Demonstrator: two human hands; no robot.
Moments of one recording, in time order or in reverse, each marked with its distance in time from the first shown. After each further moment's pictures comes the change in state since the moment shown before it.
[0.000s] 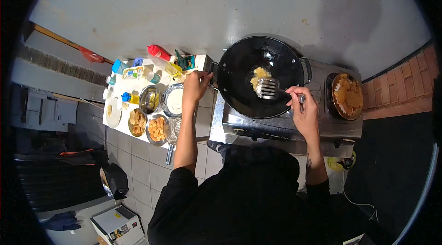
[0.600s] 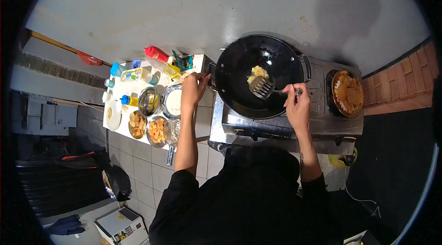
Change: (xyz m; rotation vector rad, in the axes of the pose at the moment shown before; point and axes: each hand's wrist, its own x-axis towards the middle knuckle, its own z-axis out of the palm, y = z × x) left_hand -0.002 0.010 -0.004 0.010 -0.017 0.010; right_hand 0.004 0.034 0.021 -0.079 0.160 0.126
